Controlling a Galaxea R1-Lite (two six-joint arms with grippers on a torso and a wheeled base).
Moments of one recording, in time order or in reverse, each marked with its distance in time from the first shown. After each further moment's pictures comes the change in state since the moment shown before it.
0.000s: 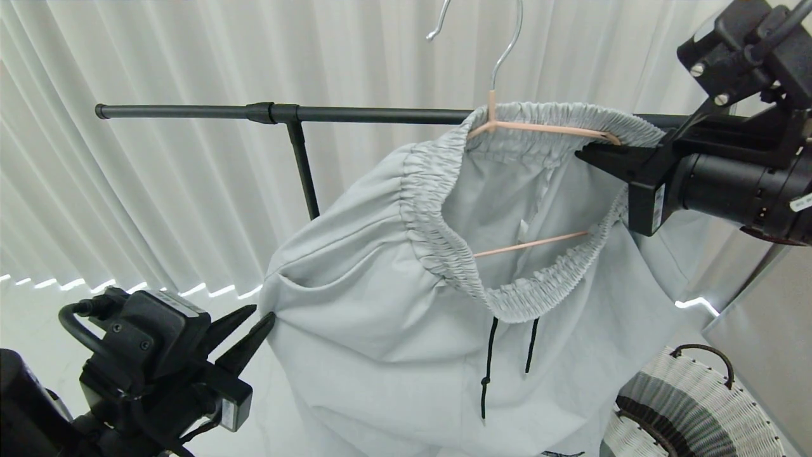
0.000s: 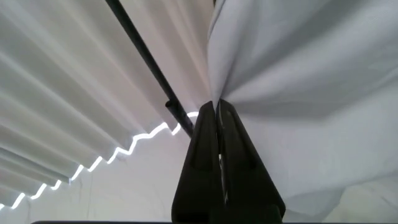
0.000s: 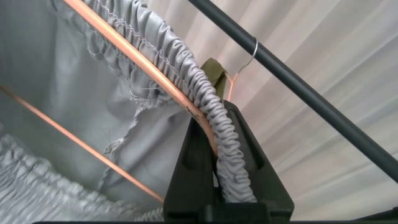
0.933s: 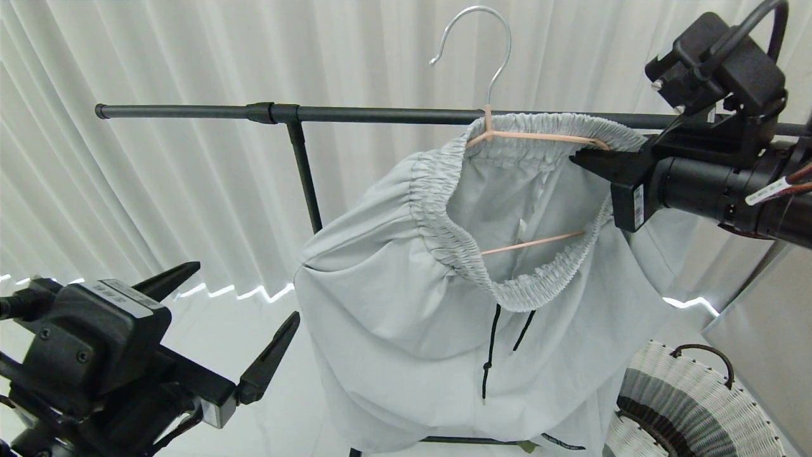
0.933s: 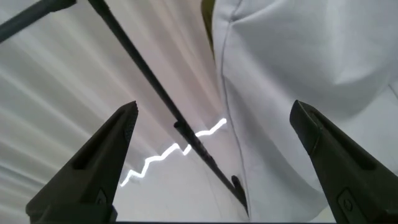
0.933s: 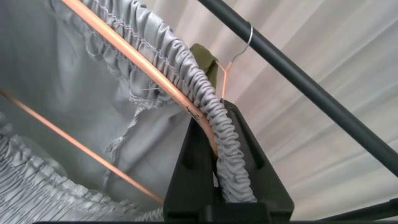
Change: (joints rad) left arm -0.153 -0.093 -0.043 0.001 0.160 0.105; right arm -0.046 0.046 -0.021 0.001 -0.001 -0.005
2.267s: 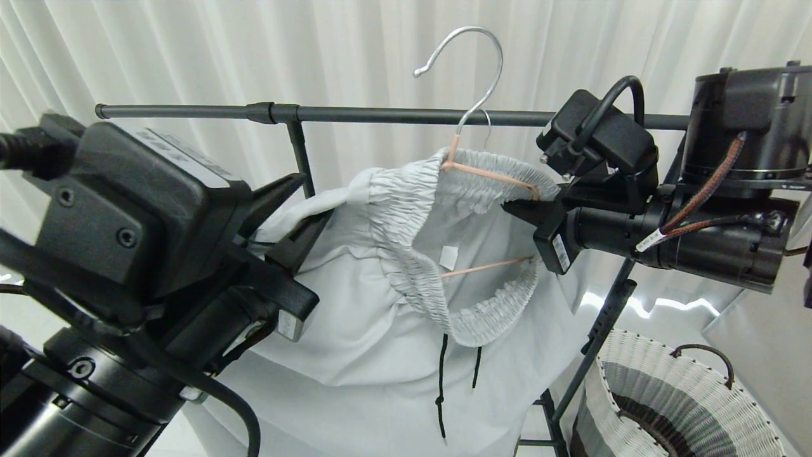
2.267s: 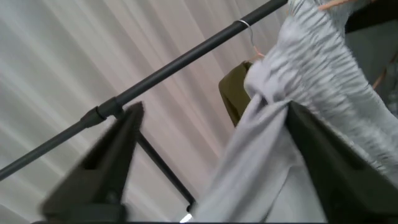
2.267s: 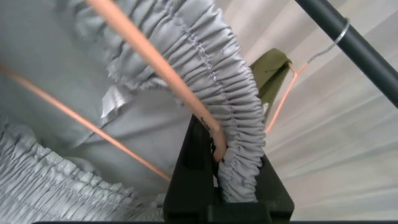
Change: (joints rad) left arm -0.187 0.127 -0.350 -0.008 0.028 0.238; right arm 0.086 0.140 -0.030 0.029 0.035 -0.001
